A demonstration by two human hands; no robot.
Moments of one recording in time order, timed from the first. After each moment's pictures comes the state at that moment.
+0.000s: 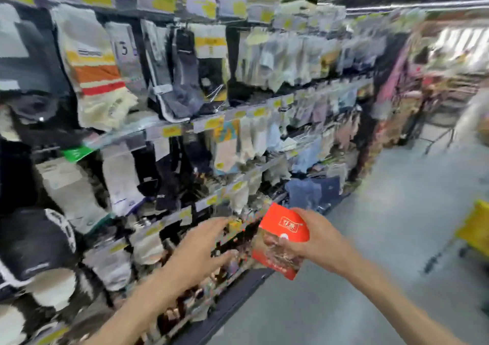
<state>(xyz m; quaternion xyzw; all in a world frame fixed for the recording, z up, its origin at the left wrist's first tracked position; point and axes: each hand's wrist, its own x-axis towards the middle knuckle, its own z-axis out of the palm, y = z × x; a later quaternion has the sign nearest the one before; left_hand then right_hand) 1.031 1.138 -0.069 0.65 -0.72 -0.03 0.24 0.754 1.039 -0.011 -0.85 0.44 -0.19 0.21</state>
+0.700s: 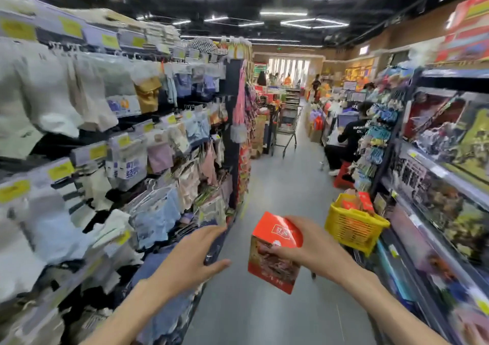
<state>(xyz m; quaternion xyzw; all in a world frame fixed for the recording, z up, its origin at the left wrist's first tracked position) 0.736 0.581 -0.042 0.39 -0.88 -0.09 0.25 0.455 0.669 0.036 -0.70 0.66 -0.25 0.12</state>
